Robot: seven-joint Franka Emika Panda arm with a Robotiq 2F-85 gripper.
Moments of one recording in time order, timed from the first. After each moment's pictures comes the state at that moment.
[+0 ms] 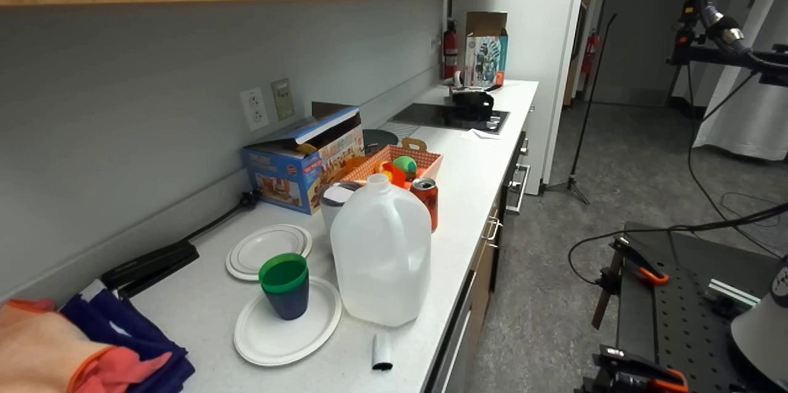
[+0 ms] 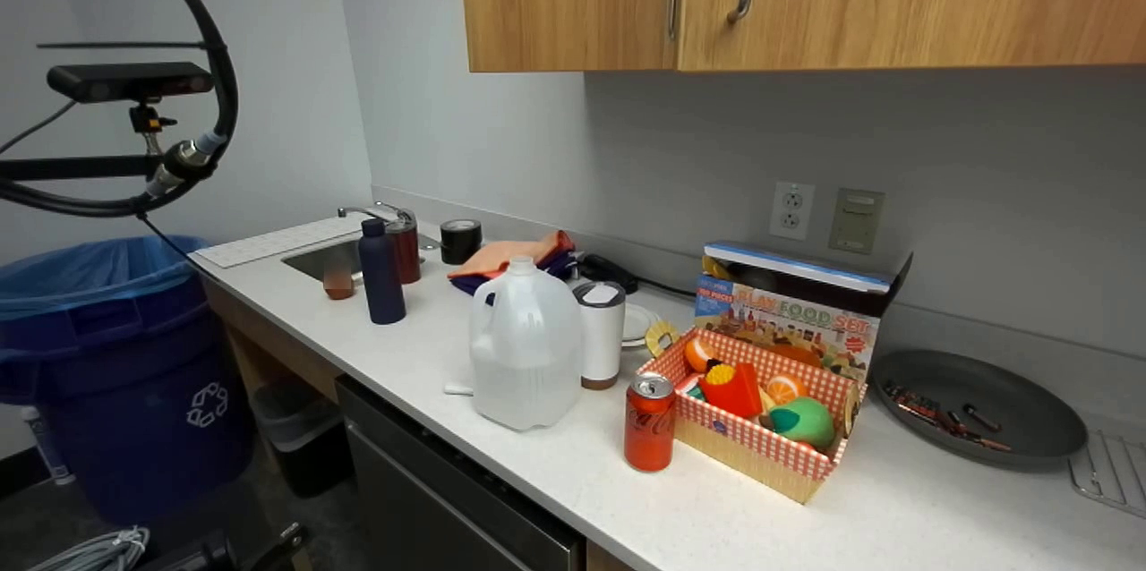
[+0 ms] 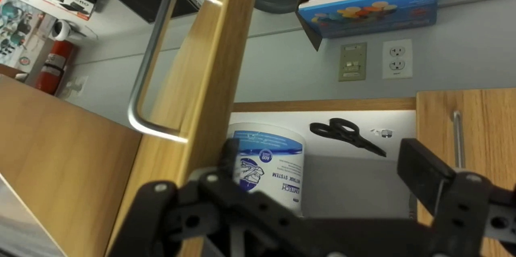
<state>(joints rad) -0.16 -0.57 0.10 -2.21 -0.48 2.46 0.45</state>
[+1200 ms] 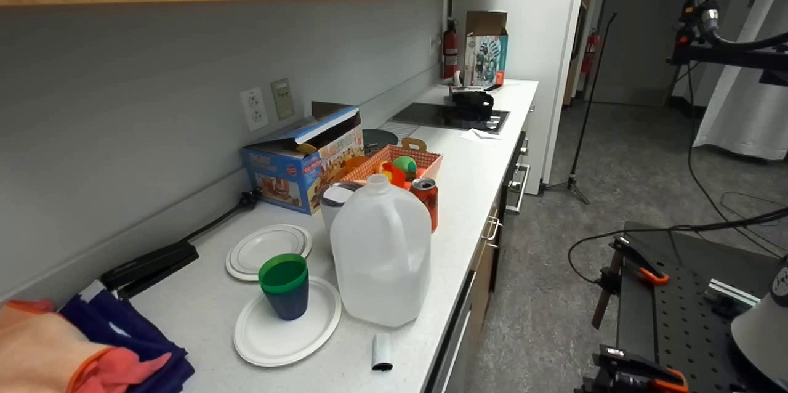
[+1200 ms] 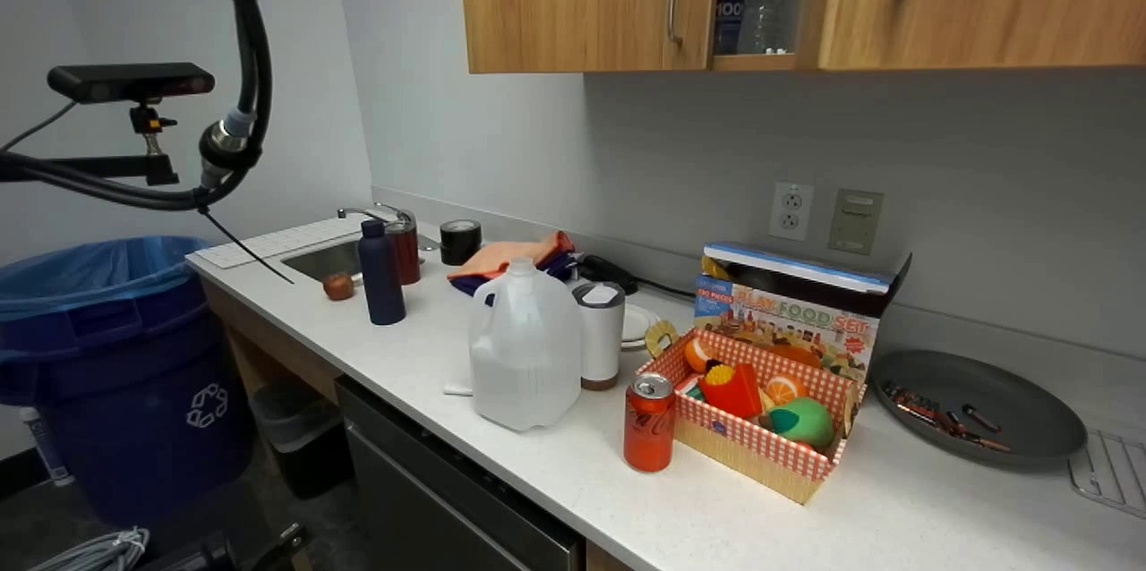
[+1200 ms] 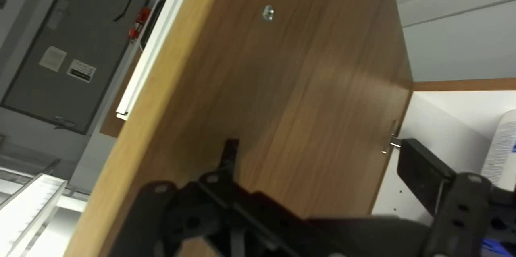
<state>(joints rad) -0.37 -0.46 0.17 -2.01 -1.03 2.12 0.88</state>
